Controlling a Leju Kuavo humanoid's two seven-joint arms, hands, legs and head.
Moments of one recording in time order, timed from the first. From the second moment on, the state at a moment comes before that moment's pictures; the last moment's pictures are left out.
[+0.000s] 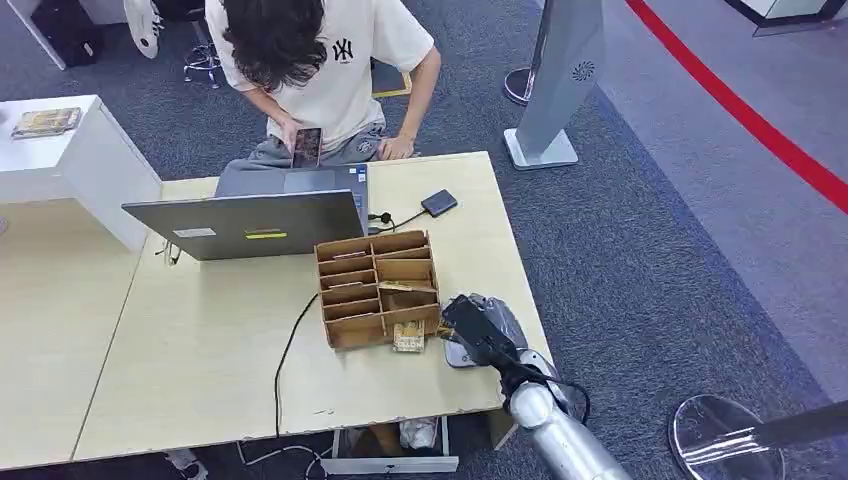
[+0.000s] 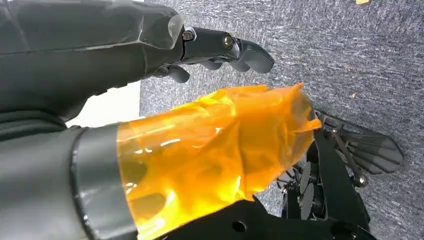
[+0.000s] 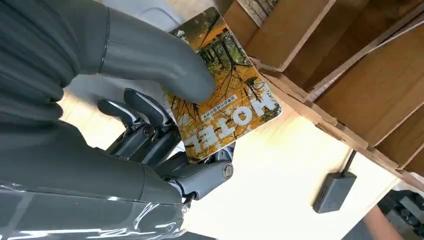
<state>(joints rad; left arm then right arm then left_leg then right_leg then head) -0.06 -0.22 1.27 -0.23 -0.90 0.10 0.14 -0.20 0.00 0.27 -1.07 0.46 -0.13 -0.02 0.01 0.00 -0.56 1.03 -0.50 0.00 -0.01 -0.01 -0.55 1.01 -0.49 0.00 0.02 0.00</state>
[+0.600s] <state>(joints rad) -0.06 -0.22 1.28 -0.23 -0.89 0.10 0.14 -0.20 0.00 0.22 -1.11 0.45 -0.12 -0.01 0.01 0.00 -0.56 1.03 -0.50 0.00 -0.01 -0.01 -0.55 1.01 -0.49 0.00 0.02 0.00</state>
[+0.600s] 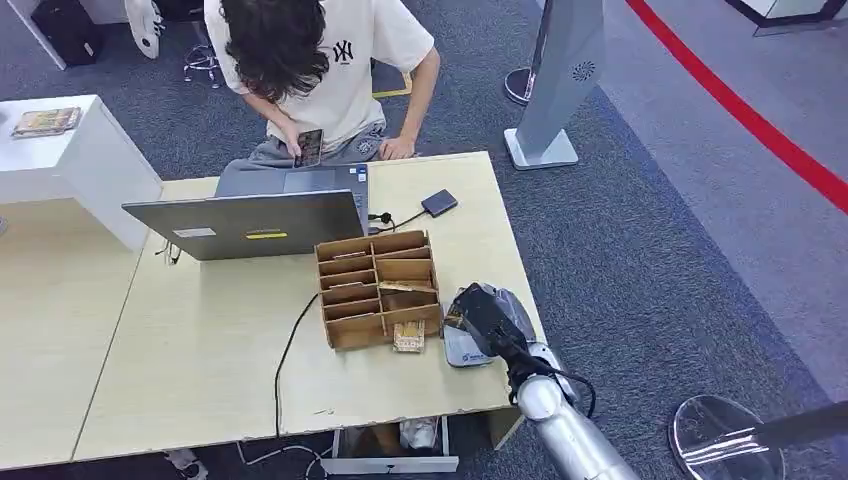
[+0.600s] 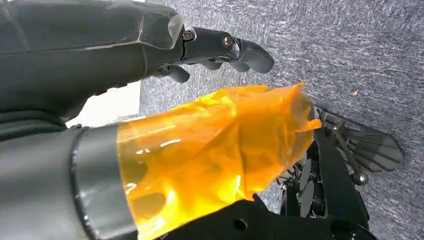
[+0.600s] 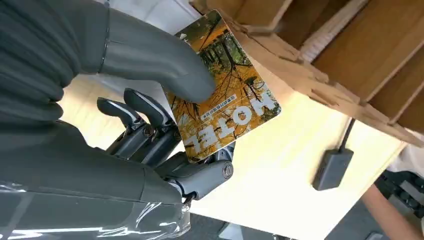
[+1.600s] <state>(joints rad) -0.06 -0.22 1.30 -0.24 -0.88 0.09 0.14 -0.25 -0.01 0.22 -1.06 0.52 -0.07 0.05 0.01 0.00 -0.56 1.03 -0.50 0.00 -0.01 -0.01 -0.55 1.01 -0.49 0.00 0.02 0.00</state>
